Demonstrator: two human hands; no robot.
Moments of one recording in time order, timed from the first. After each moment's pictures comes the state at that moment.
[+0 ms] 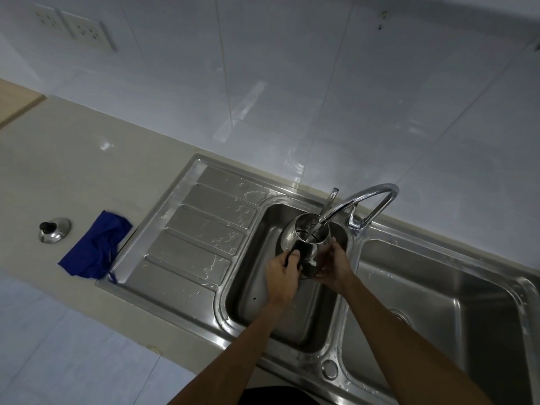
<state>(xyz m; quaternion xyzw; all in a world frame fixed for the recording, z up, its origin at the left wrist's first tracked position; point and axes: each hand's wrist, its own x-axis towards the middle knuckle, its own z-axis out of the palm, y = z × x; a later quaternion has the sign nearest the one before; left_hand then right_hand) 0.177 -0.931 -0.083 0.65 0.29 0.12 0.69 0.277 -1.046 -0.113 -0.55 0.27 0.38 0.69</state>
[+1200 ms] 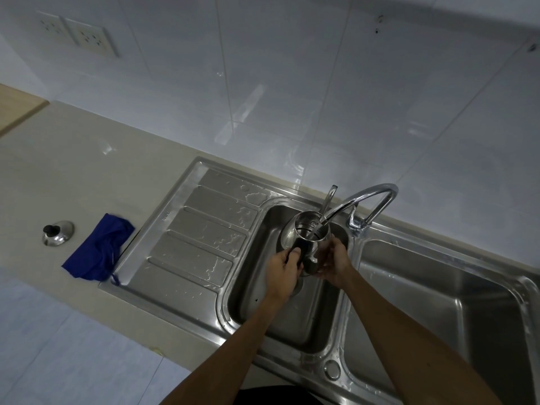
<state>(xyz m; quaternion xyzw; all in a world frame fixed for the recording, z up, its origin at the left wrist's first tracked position) 0.180 -0.921 -0.073 0.64 0.28 0.07 0.71 0.281 -1.034 -0.094 -0.56 0.29 0.37 0.68</state>
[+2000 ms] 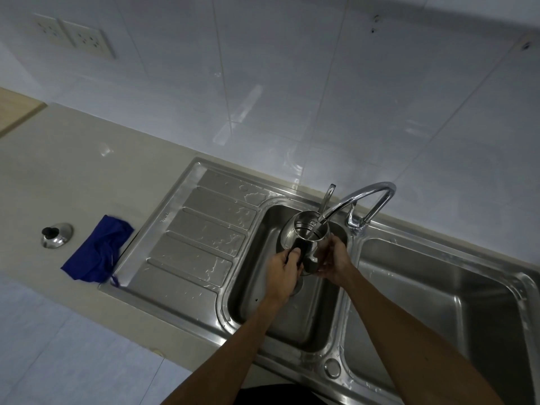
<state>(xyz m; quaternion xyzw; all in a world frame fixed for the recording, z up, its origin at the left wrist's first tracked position) 0.176 -0.921 -0.066 0.65 0.27 0.06 0.71 0.279 -1.034 -0.083 -0.57 0.29 0.37 0.67</state>
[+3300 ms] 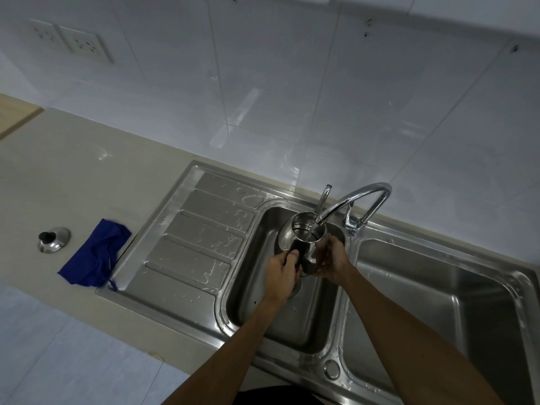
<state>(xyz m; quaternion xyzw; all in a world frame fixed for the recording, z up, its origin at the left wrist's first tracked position) 0.172 -0.921 -0.060 0.64 0.26 0.05 0.72 0.288 -1.037 -0.098 -0.58 0.29 0.36 0.67</state>
